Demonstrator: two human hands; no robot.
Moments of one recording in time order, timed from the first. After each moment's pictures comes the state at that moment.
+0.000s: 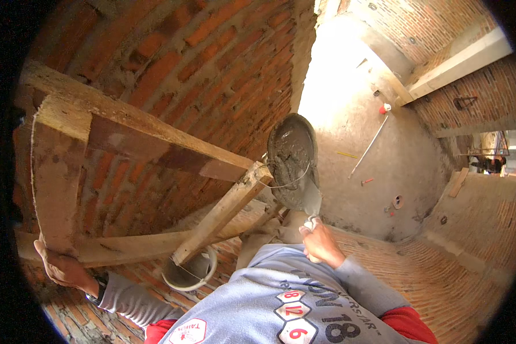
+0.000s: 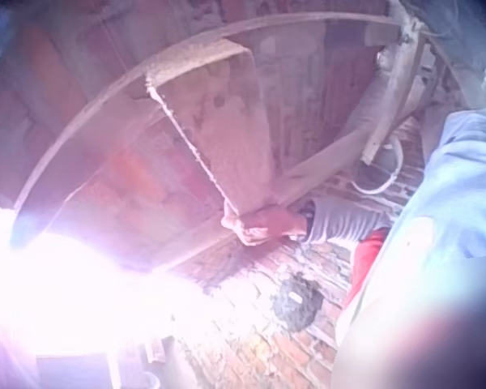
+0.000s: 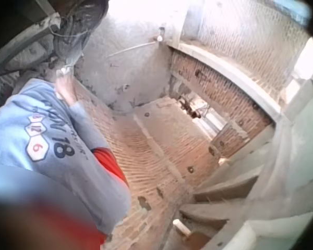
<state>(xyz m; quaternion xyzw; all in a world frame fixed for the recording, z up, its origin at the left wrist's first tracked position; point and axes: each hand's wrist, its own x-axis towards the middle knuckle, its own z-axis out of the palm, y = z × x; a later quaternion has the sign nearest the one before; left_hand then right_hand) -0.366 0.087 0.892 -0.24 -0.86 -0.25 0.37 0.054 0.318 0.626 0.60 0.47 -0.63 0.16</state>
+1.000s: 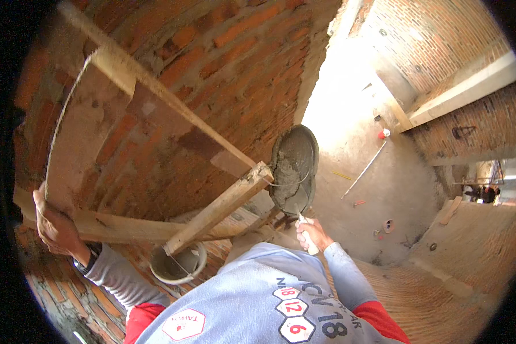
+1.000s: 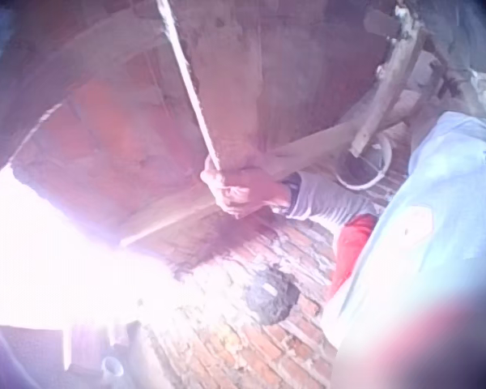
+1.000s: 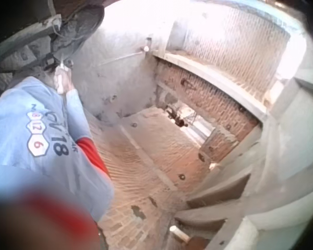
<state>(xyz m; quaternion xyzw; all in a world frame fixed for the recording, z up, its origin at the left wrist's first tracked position) -0.350 0.107 0.890 -0.17 -0.87 -0.27 0.38 0.091 0.328 0.534 0.45 0.25 -0.86 0.07</state>
